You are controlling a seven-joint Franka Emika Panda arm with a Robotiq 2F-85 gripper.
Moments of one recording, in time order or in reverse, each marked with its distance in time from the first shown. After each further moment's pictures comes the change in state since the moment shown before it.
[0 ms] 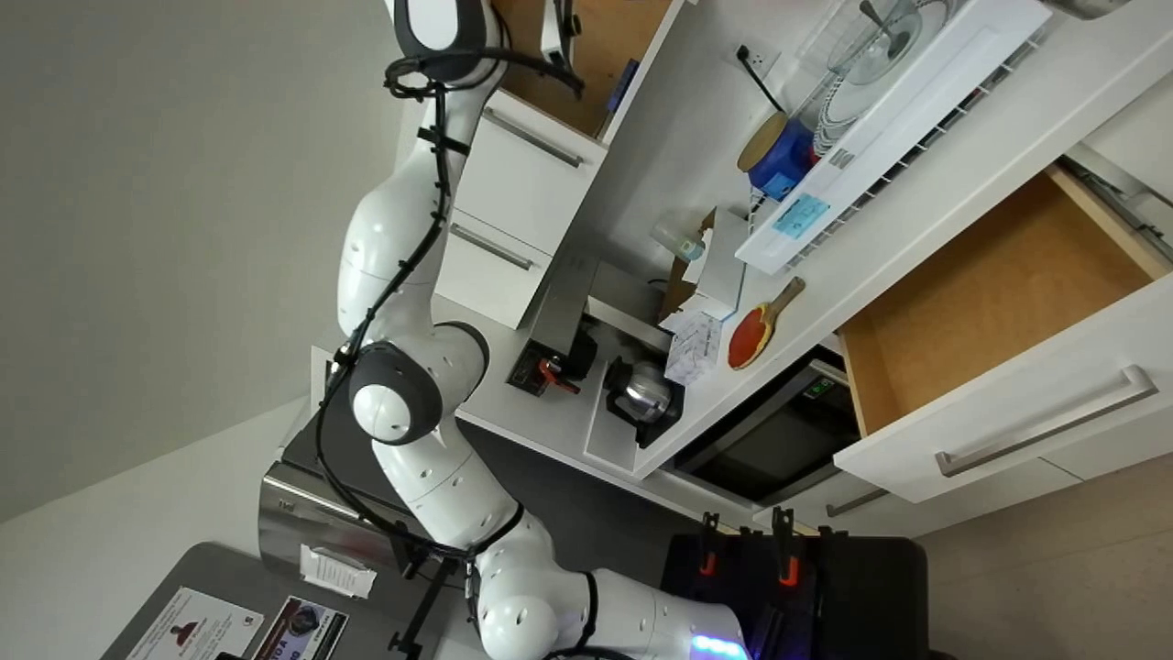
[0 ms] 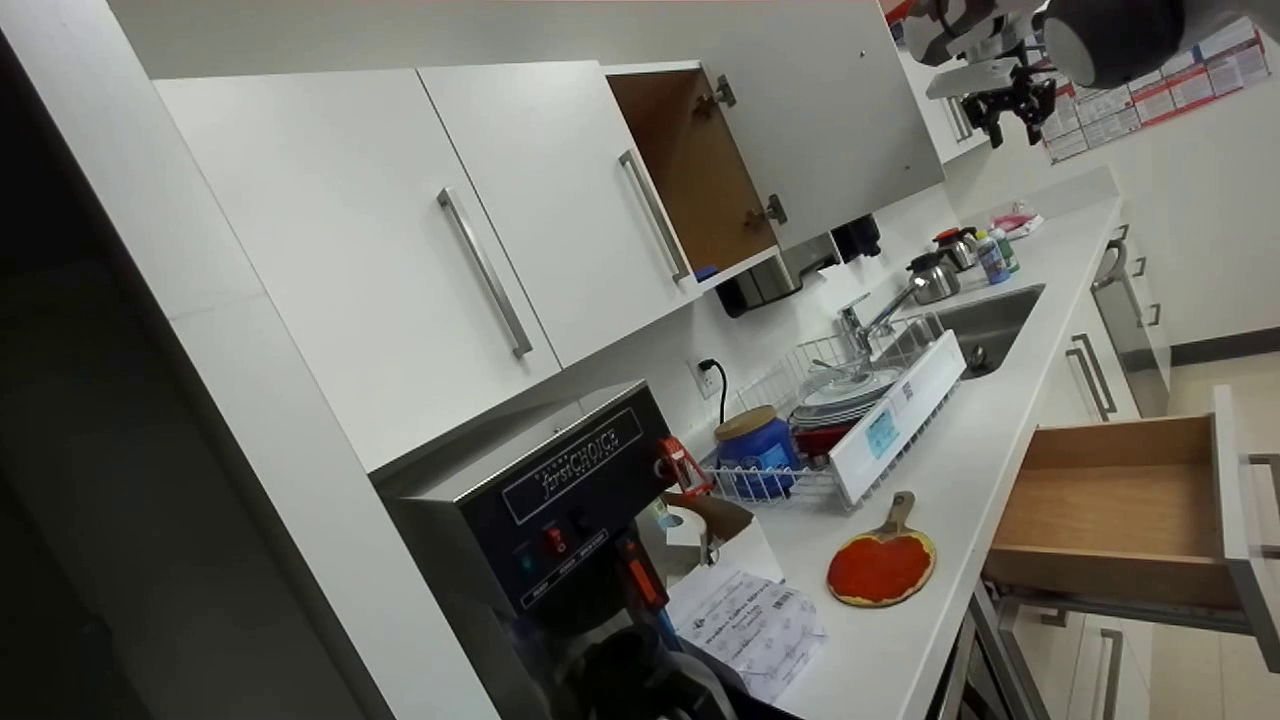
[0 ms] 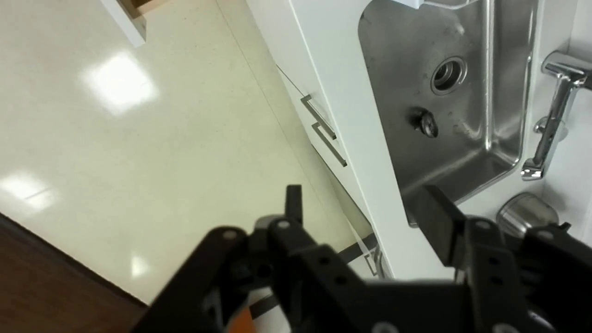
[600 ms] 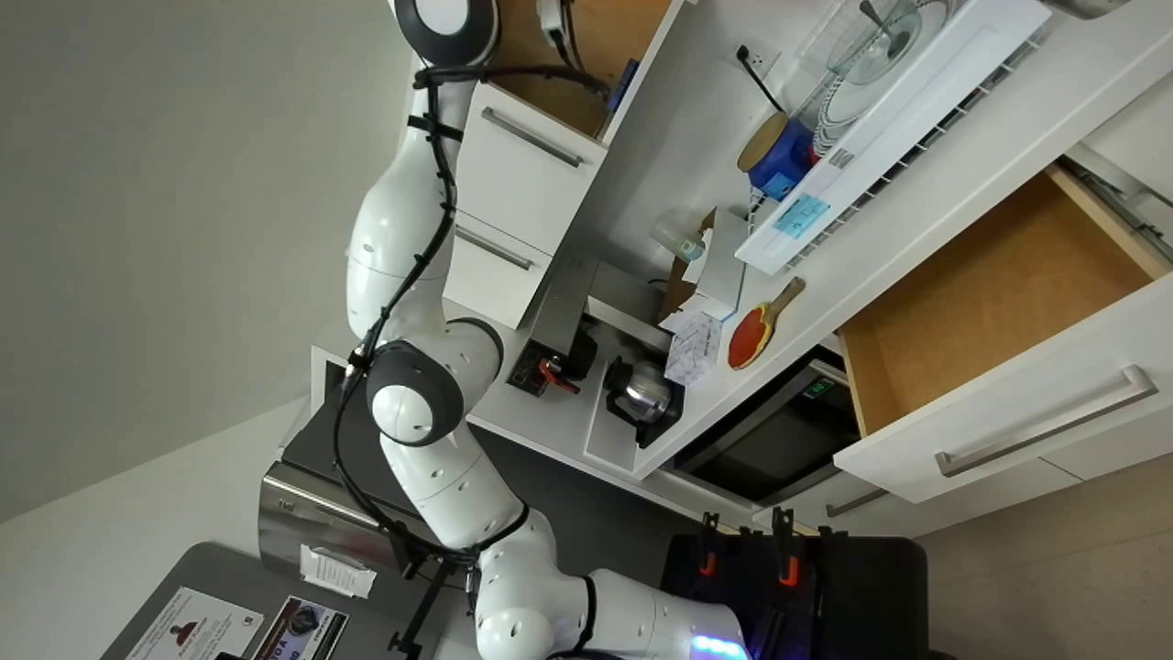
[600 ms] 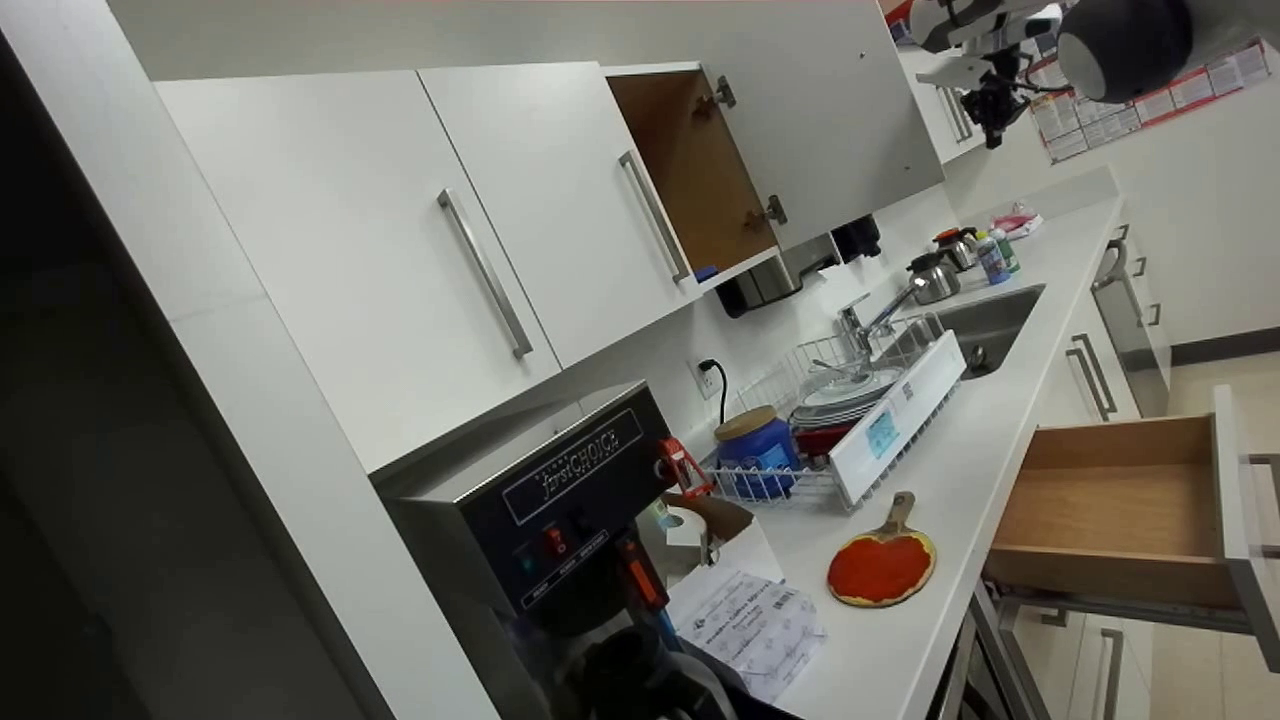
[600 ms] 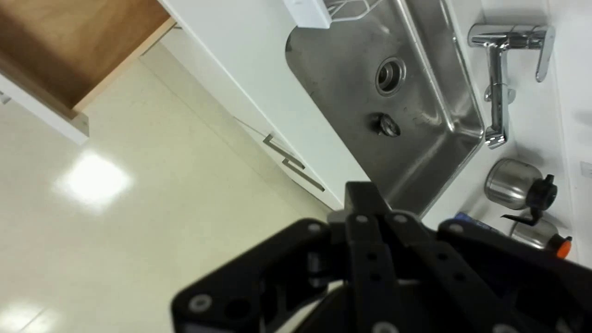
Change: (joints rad) arm -0.119 0.070 0.120 0.139 0.137 0.001 0.233
